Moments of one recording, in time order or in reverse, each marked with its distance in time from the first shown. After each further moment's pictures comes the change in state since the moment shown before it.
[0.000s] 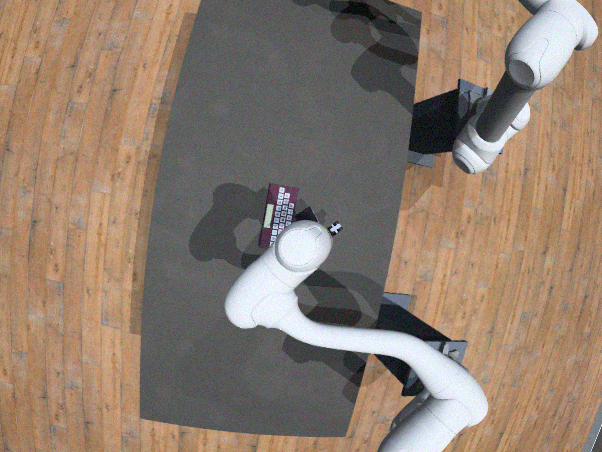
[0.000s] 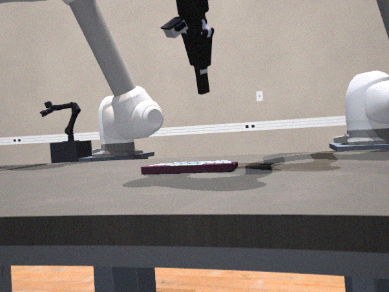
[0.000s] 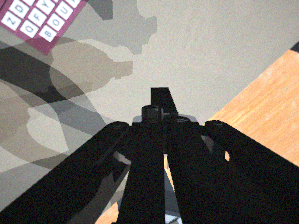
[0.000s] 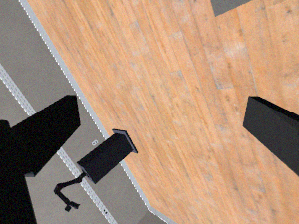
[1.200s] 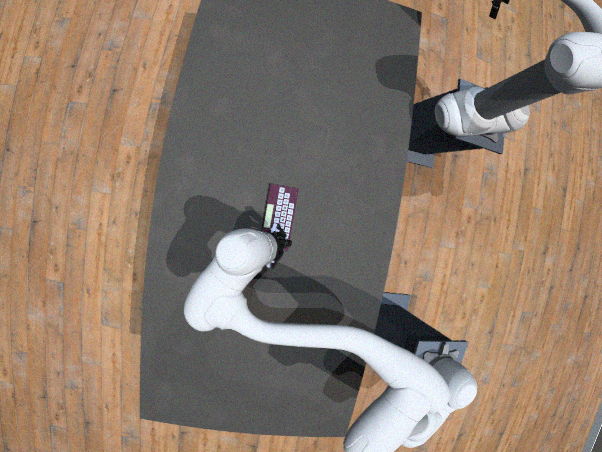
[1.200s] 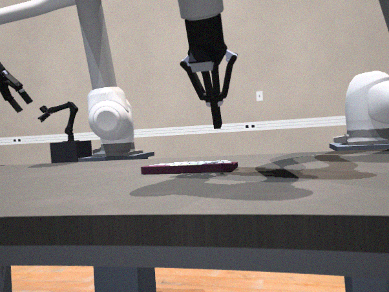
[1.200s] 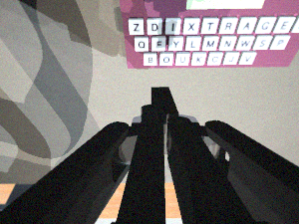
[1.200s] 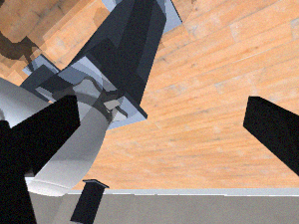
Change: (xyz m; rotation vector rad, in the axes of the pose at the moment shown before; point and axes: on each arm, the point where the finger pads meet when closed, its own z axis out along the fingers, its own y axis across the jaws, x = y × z) left arm 0.052 -0.129 0.046 -0.003 -0.045 -0.801; right arm -0.050 -0.191 0.222 0.287 0.624 1.466
